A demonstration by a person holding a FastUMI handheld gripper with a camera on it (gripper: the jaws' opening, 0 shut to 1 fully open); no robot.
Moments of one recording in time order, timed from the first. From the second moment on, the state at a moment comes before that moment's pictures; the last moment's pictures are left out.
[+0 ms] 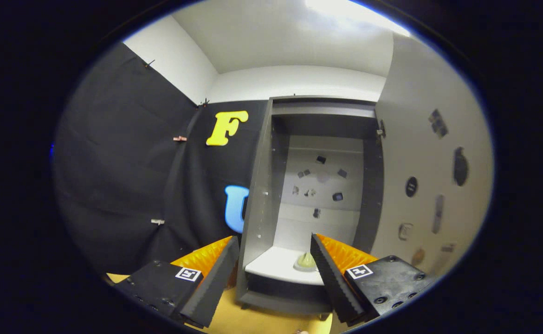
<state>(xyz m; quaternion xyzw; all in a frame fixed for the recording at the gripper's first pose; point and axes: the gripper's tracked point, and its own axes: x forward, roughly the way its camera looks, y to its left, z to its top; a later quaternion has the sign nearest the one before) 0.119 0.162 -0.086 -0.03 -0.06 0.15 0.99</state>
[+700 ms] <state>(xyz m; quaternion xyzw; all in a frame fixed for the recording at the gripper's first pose) -0.022 -0.071 -0.103 0.00 0.04 -0.02 1.00</state>
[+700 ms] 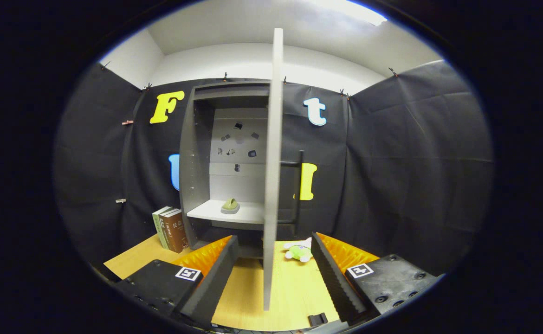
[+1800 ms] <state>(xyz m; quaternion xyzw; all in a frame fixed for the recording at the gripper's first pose) 0.041 0.000 -0.095 0.06 0.02 0.16 0.98</state>
